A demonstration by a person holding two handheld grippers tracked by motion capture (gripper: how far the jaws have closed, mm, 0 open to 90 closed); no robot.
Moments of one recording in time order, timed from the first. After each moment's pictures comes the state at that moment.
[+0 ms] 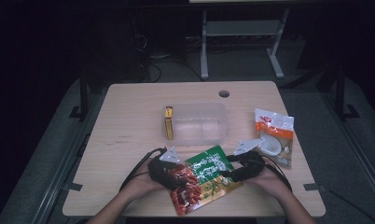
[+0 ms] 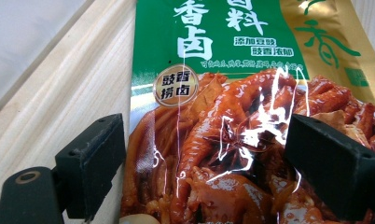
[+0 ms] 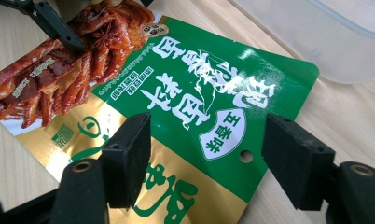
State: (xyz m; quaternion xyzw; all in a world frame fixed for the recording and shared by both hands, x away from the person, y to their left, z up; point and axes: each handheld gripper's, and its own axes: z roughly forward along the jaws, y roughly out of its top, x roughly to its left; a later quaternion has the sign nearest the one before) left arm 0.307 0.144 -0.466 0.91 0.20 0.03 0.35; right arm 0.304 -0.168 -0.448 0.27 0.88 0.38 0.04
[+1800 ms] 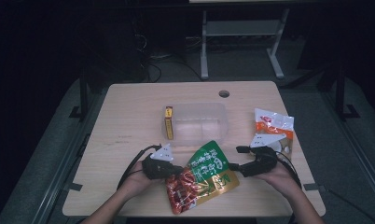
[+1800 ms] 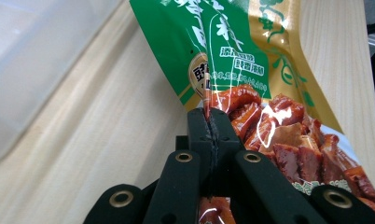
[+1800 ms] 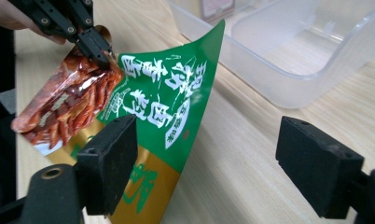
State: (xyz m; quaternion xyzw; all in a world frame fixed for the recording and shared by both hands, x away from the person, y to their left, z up) left arm 0.303 0.160 -0.437 0.91 0.15 0.03 0.39; right arm 0.303 -0.200 -0.425 0.29 0.84 0.46 0.05
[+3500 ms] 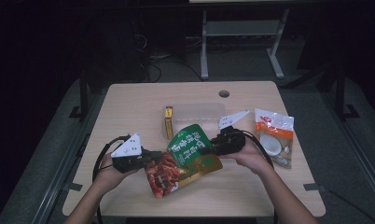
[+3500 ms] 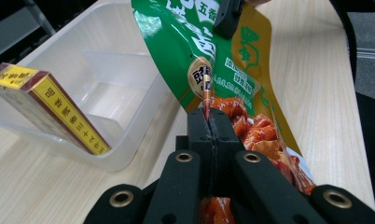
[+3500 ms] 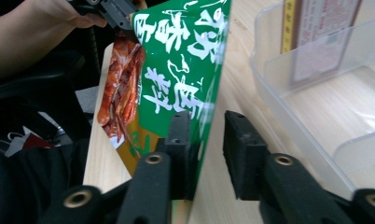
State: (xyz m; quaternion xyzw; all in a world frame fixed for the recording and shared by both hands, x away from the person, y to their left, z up) left arm 0.291 0.220 -0.375 0.87 0.11 0.13 0.46; right arm 0.359 -0.120 -0.400 0.18 0.85 0.49 -0.08
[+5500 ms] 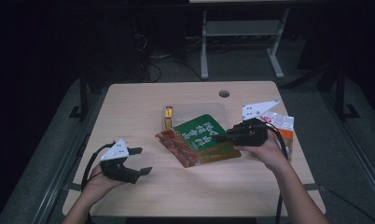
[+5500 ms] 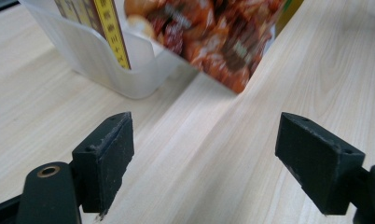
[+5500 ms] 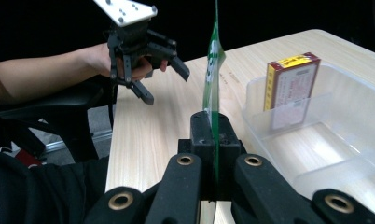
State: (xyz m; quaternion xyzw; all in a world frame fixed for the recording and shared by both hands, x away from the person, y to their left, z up) left arm 0.284 0.257 -0.410 0.85 0.24 0.12 0.45; right arm 0.336 -0.162 -0.335 0.16 0.82 0.55 -0.02
